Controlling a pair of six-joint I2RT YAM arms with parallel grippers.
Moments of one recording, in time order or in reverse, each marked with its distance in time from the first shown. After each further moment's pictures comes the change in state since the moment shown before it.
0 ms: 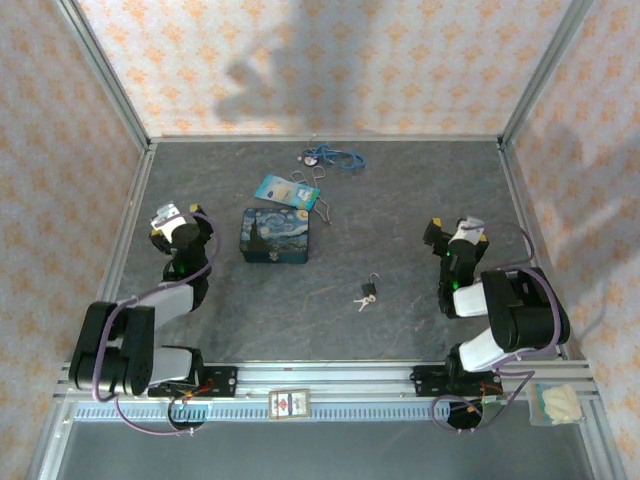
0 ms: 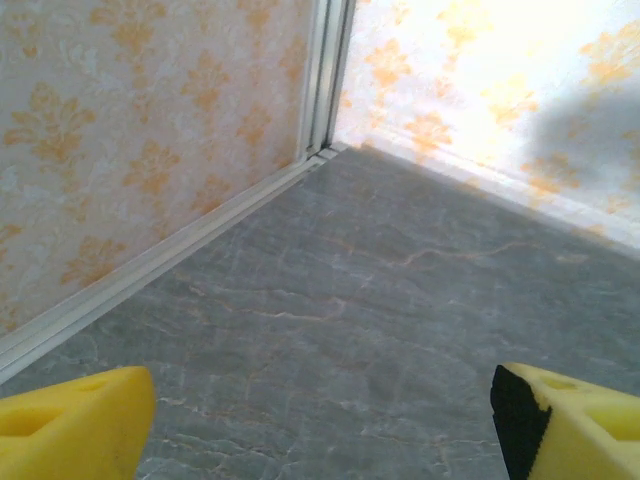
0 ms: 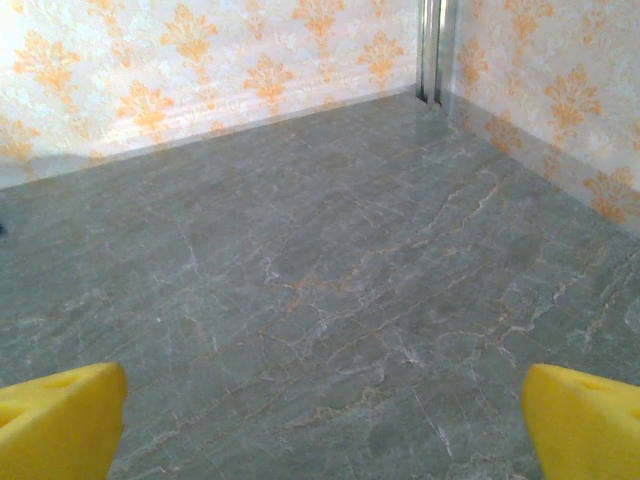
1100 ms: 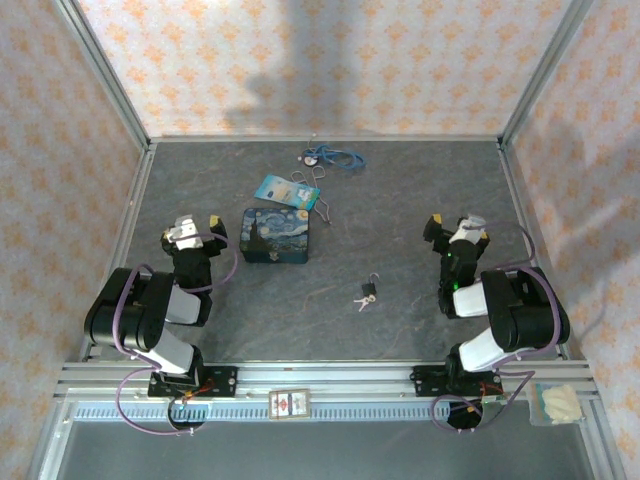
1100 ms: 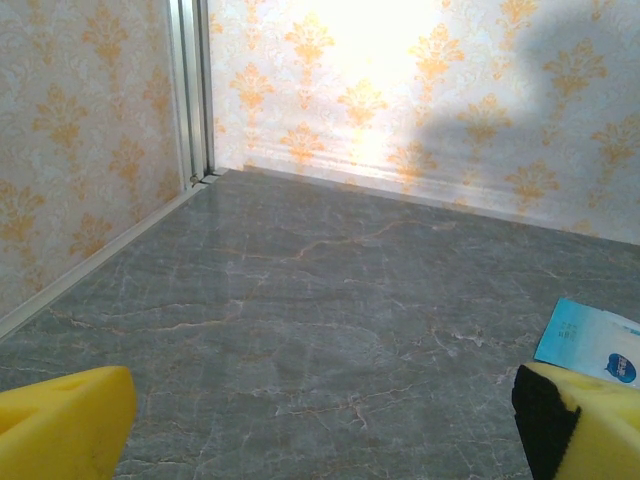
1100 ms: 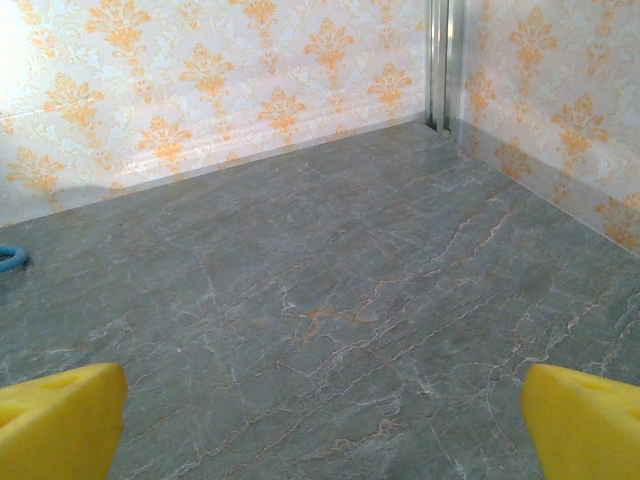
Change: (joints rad) left arm 0.000 0.196 -0.188 0.570 0.265 0.163; right arm 0.000 0.000 0.000 0.046 -0.008 0.000
